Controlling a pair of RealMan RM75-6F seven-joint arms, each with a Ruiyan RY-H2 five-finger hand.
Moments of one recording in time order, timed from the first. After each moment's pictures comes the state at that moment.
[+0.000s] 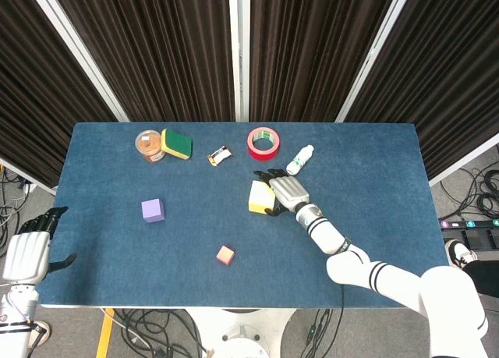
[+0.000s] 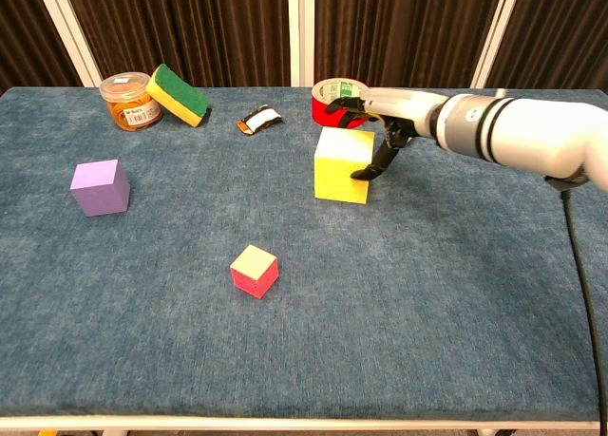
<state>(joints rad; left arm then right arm) -0.11 -1.20 -0.07 -1.67 1.36 1.45 0.19 0.96 -1.74 0.27 -1.05 -1.05 0.56 0.01</state>
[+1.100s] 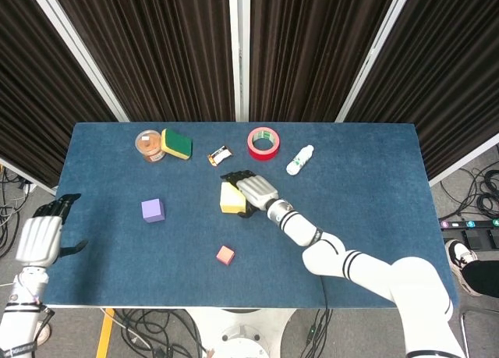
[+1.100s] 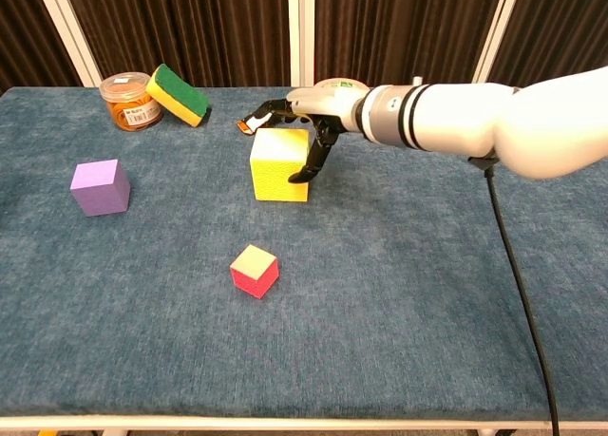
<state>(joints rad) -0.20 -1.22 -0.13 -1.62 1.34 1.34 0.14 1.11 -1.81 0.29 -0.96 -1.20 0.46 0.18</state>
